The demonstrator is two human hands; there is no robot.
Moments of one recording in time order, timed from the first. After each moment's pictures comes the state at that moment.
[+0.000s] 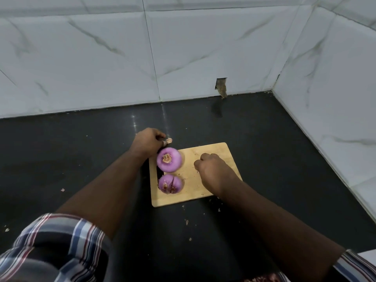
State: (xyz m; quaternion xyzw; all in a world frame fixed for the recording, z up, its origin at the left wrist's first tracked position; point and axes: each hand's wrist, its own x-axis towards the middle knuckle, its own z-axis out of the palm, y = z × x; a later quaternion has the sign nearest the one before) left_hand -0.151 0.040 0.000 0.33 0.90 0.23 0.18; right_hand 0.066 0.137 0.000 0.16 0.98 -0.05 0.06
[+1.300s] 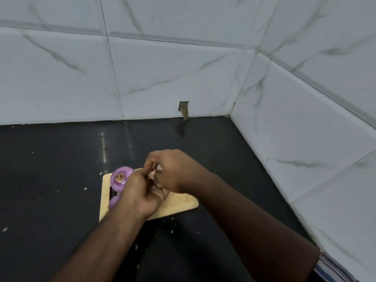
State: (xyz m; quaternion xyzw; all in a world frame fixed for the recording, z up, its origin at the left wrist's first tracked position) left_hand 0.014 0.063 0.045 -0.15 0.37 0.76 0.51; right_hand 0.078 0.154 0.108 0.12 0.95 -0.27 -0.01
